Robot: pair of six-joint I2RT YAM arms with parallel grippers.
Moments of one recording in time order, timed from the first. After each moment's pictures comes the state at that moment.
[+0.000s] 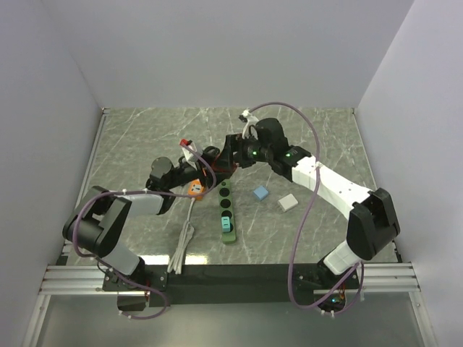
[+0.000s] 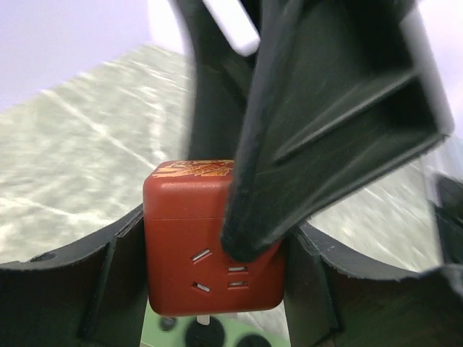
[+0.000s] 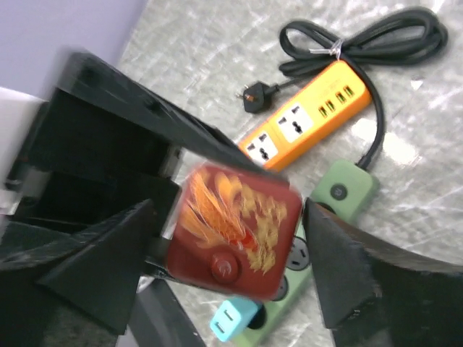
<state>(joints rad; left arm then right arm) -0.46 1.55 0.57 1.16 0.70 -0.25 0.61 1.55 1.22 -0.16 -0.40 0.47</state>
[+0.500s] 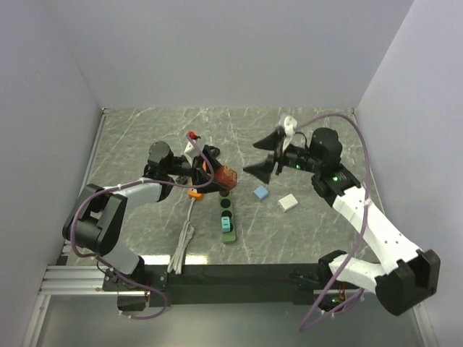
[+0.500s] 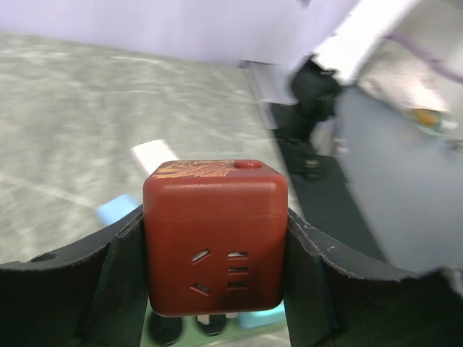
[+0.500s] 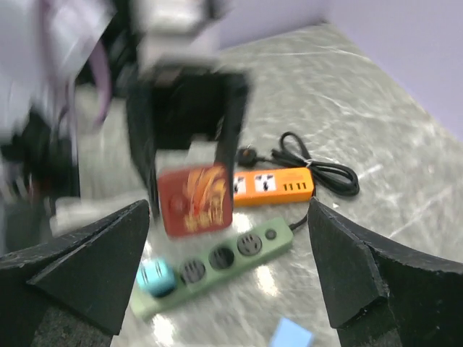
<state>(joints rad) -0.39 1.57 0.73 0.99 1.30 -0.36 0.41 1.13 1.00 0.04 -0.74 0.04</state>
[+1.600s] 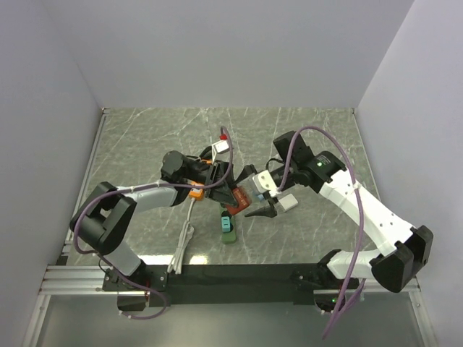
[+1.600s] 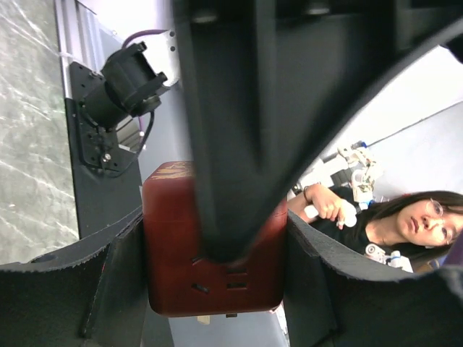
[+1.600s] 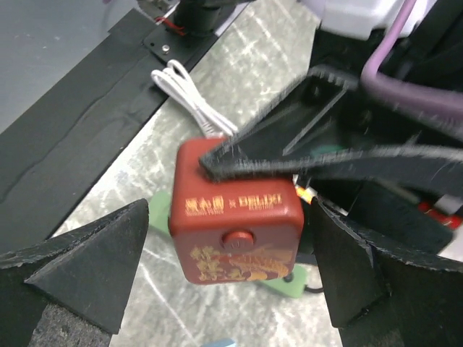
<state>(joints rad) -0.60 1.61 0.79 1.30 1.37 -1.41 0.63 1.26 1.26 -0.91 -1.12 -1.32</state>
